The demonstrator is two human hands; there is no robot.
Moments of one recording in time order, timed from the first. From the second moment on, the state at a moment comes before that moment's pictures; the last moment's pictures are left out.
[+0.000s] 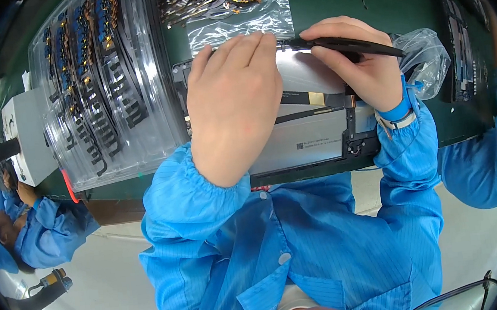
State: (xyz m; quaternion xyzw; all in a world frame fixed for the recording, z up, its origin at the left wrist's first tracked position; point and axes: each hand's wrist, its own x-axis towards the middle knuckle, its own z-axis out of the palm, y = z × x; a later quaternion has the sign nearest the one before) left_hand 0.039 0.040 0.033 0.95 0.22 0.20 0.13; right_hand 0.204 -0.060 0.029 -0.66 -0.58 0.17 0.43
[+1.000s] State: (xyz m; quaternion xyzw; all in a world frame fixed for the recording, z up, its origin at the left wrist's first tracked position) left_hand -0.117 0.131 0.076 0.82 0.36 0.45 0.01; right_hand 0.199 -0.097 0.066 -0.54 -0.59 0.20 0.57
